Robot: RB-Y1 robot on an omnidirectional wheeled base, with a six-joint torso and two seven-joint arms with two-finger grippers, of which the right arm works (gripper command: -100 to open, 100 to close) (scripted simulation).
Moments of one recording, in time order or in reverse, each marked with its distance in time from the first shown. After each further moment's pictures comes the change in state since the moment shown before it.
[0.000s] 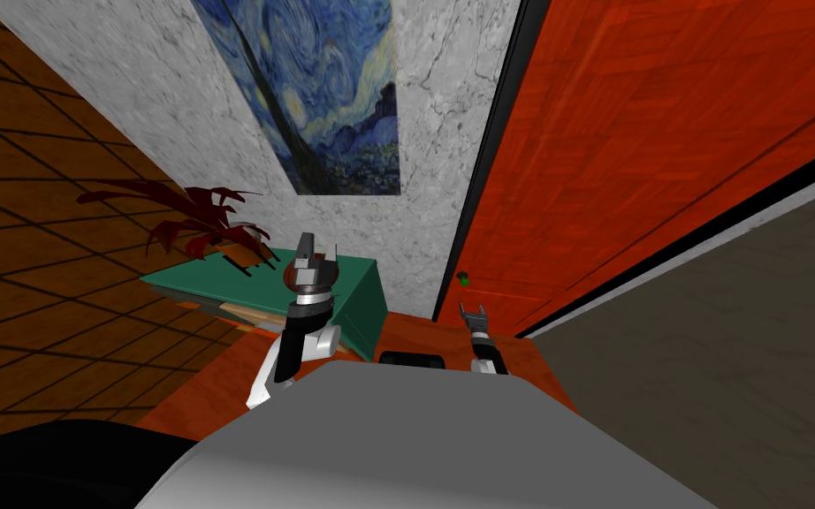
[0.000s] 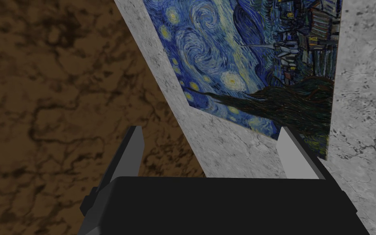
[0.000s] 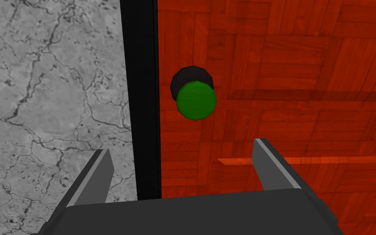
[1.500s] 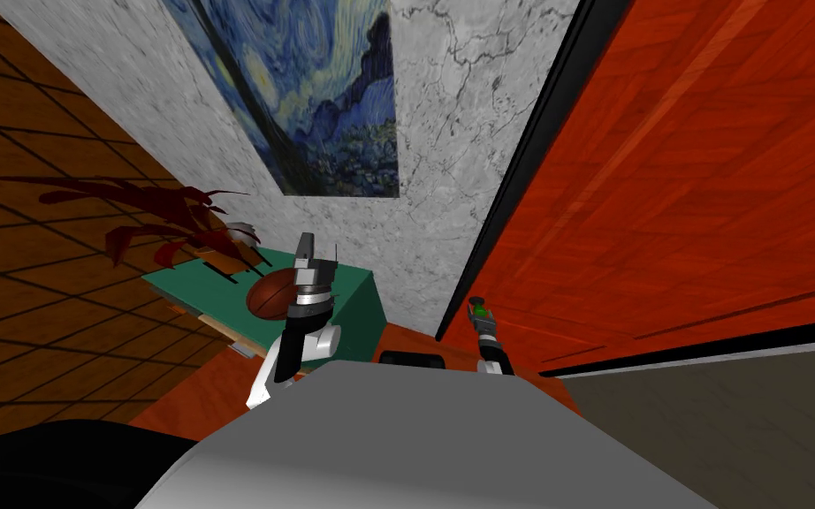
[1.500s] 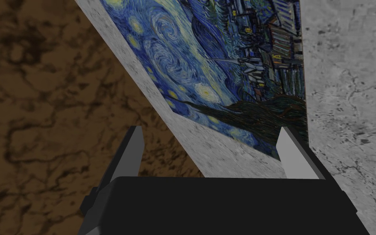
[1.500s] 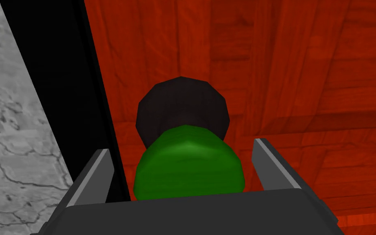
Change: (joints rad) arm -0.062 -0.026 -0.011 0.173 -0.073 -0.044 -0.113
